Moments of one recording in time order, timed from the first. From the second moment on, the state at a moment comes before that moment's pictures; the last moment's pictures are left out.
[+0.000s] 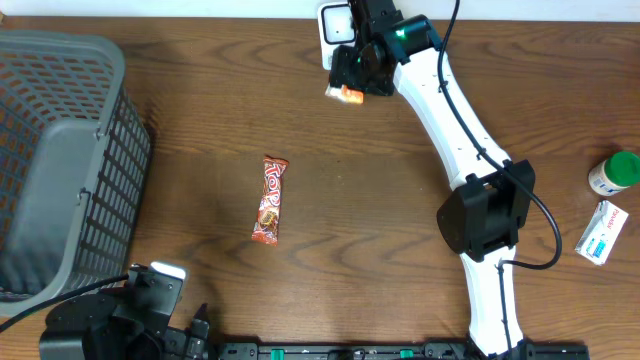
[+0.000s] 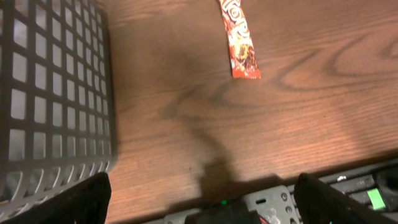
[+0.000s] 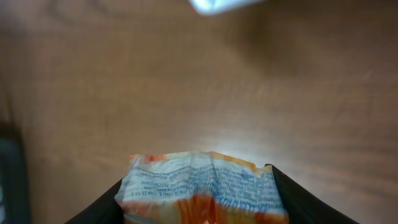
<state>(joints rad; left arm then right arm) 0.01 0.52 1.22 -1.61 0.10 0.31 0.42 2.31 2.32 -1.10 -0.12 0.53</state>
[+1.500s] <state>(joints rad) 0.01 0.52 1.22 -1.62 0.10 0.33 0.42 2.63 2.33 -0.27 0.34 0.23</state>
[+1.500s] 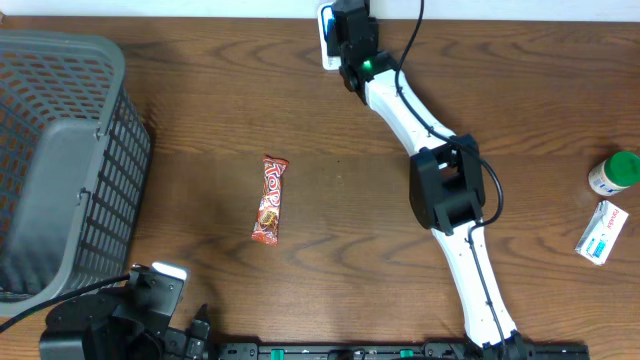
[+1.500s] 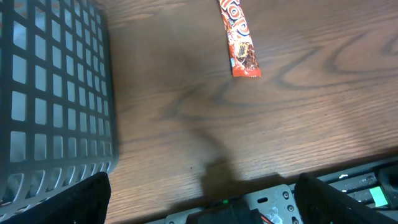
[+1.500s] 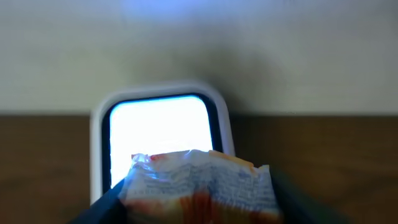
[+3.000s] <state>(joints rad) 0.01 0.52 1.22 -1.62 0.10 0.33 -0.45 2.24 1.80 -1.13 0.24 0.45</state>
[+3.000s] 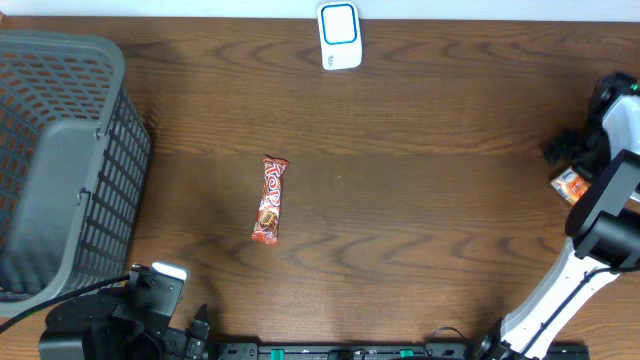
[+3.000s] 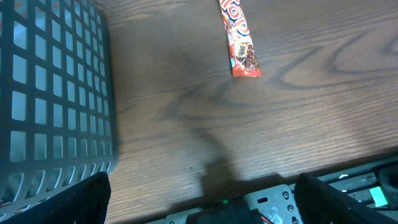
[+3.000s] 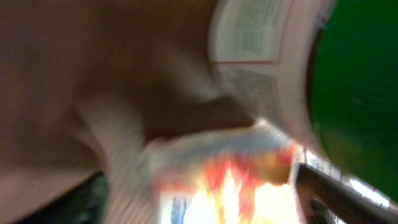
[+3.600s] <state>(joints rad) 0.01 0.52 1.22 -1.61 0.10 0.33 0.01 2.23 2.42 -1.50 -0.09 0.47</state>
